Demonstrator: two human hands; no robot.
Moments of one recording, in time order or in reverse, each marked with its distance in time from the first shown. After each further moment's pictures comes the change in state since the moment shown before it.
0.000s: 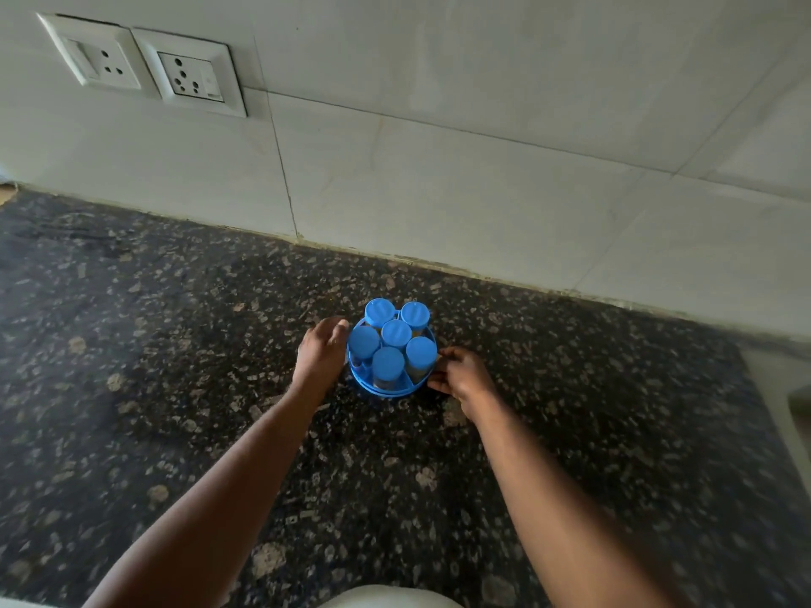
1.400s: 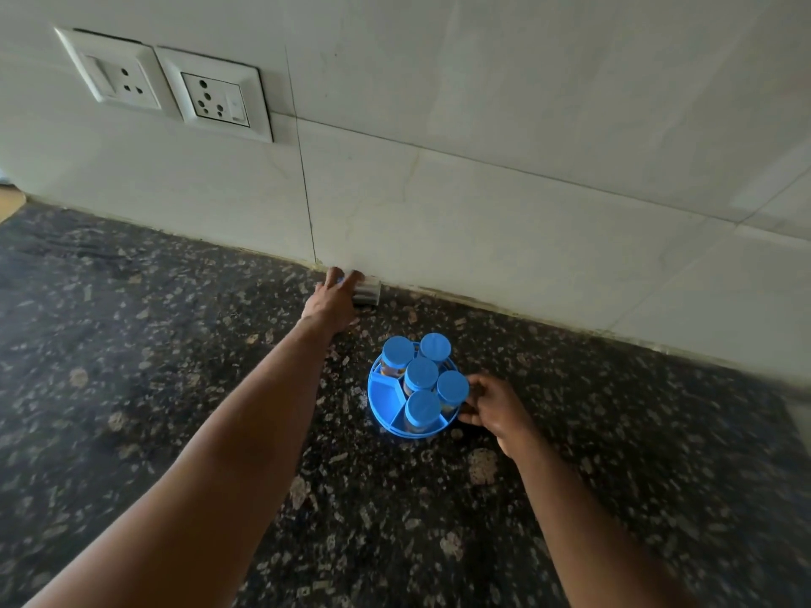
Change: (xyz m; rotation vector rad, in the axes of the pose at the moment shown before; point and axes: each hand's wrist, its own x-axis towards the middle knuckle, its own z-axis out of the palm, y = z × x) left_hand 0.179 0.027 -0.020 0.759 -0.127 0.223; right_hand 0.010 -0.030 -0.006 -0.205 -0.072 -0.104
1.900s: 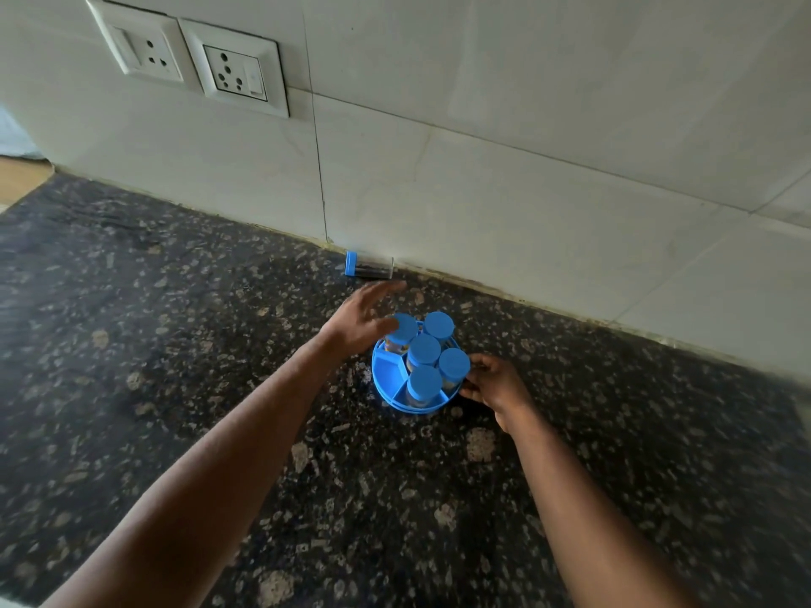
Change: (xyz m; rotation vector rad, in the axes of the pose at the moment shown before) left_hand -0.094 0.029 0.003 -0.518 -0.026 0.303; right_hand 0.003 -0.003 0.001 0.105 0.000 0.035
